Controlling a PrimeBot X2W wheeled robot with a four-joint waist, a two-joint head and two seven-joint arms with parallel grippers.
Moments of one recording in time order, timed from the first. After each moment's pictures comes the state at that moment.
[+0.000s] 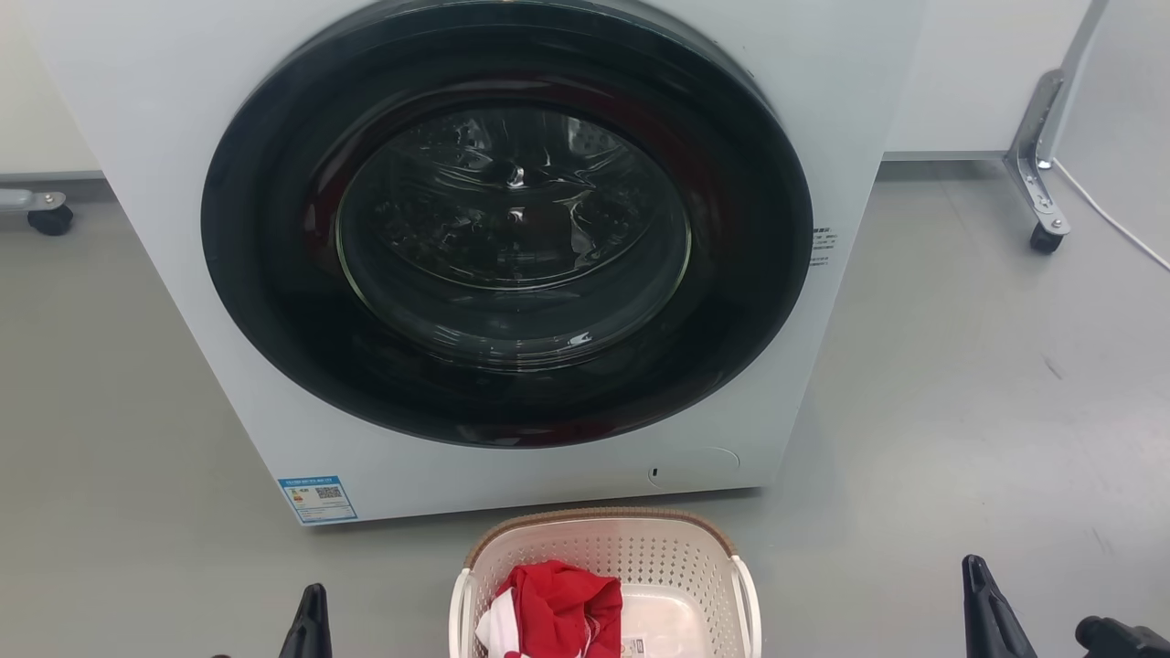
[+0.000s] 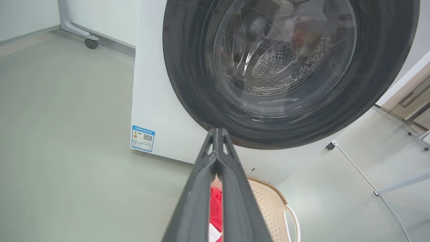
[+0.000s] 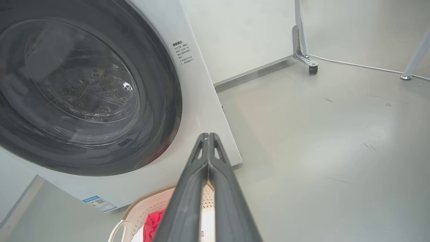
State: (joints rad) left arm 0.16 0.08 -0.12 0.09 -0.52 0.07 -0.14; right arm 0.11 -0.14 0.14 0.13 0.52 -0.07 -0.16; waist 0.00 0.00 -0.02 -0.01
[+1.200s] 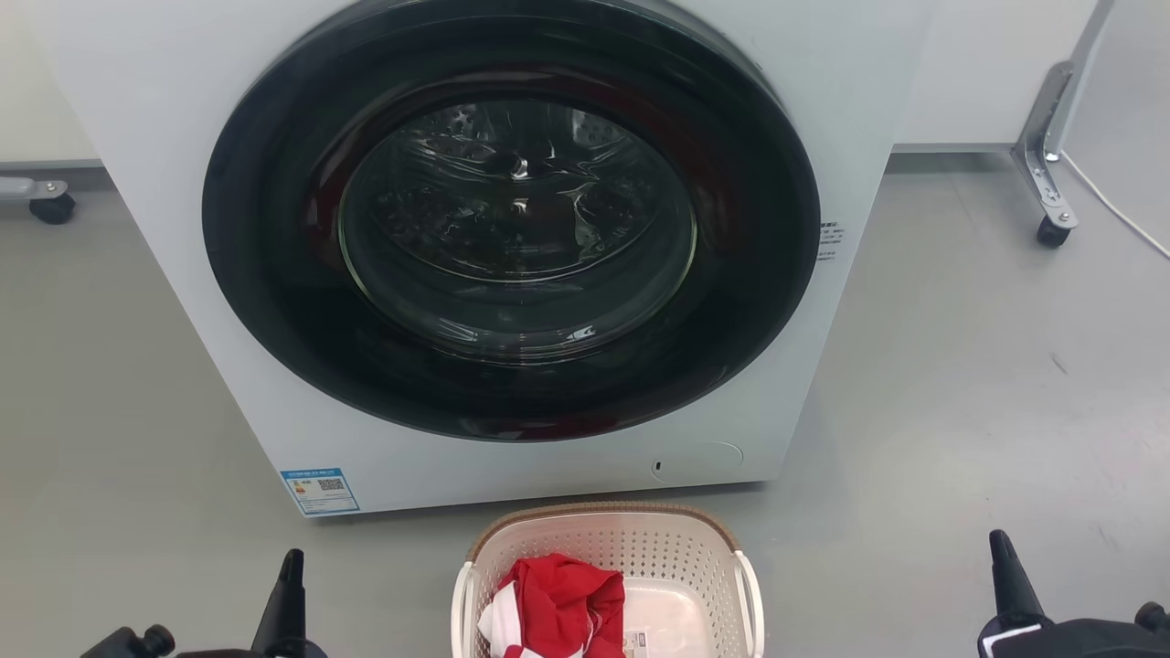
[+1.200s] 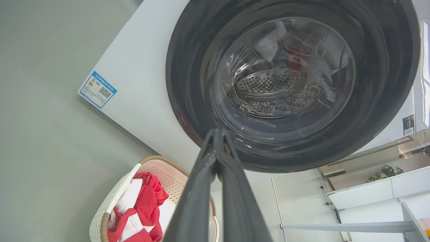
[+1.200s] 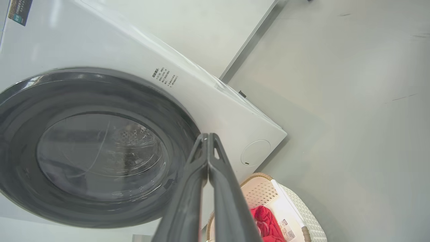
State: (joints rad) left arm 0.04 0.06 -0.01 0.19 -1.06 -0.03 -0.01; right arm 0.02 -0.09 0.00 0.22 1.05 0.02 -0.02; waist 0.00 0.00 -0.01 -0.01
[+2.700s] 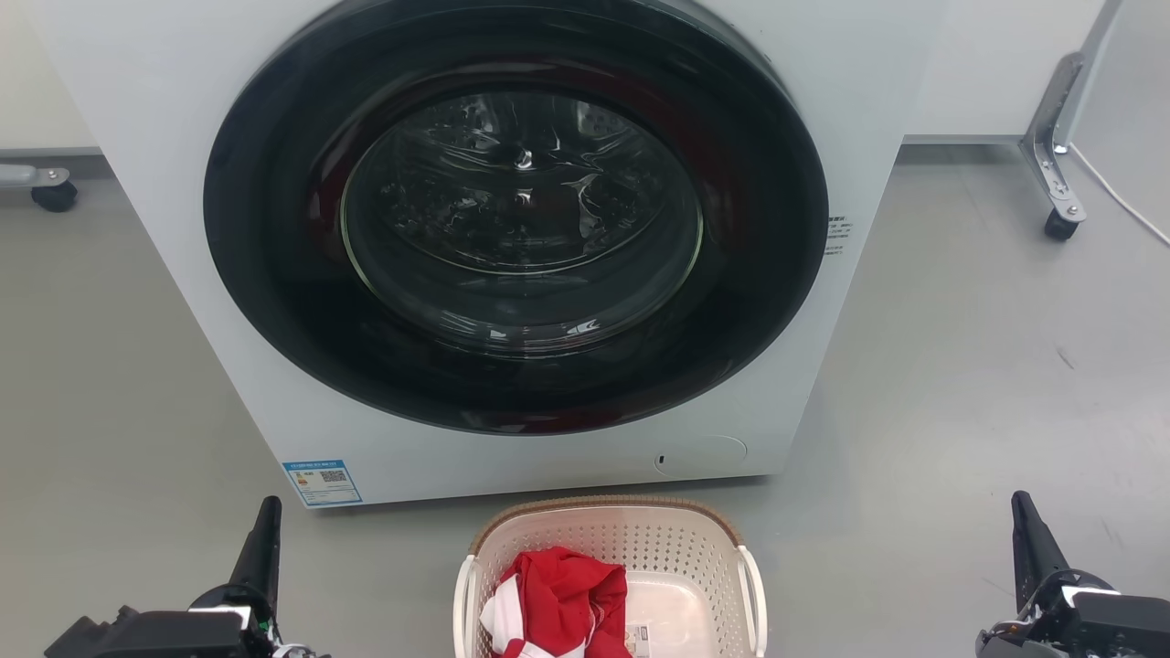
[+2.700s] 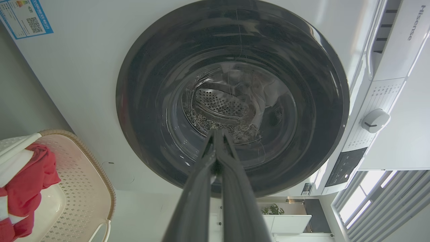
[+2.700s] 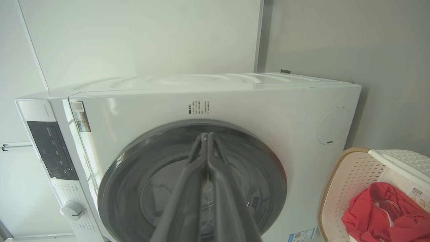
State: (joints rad) left arm -0.08 0.04 0.09 0.29 -1.60 -0.12 0.11; right arm -0.09 -0.04 -0.13 0.30 1.60 0.12 0.11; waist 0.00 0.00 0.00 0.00
